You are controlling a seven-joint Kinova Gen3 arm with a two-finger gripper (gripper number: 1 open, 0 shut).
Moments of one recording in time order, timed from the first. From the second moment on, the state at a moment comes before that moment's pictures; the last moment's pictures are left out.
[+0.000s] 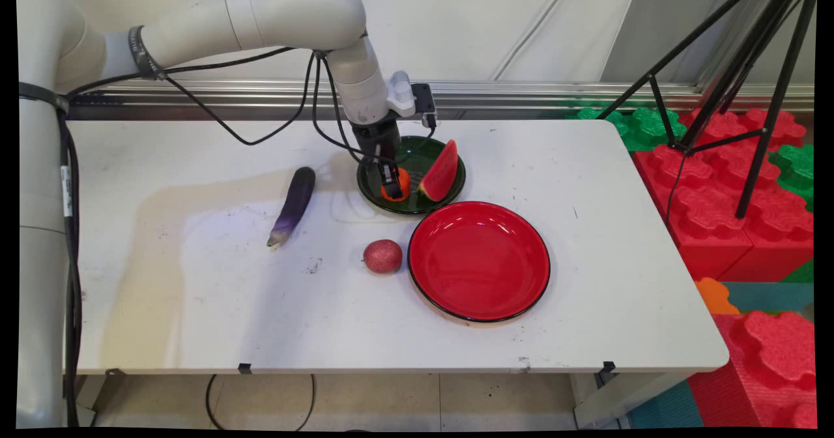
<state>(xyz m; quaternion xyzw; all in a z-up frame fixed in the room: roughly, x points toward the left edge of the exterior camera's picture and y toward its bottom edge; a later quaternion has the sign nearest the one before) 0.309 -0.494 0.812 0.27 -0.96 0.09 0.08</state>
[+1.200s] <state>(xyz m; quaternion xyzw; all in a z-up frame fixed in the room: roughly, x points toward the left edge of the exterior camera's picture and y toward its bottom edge) 0.324 -0.397 0.985 0.37 -0.89 0.22 0.13</state>
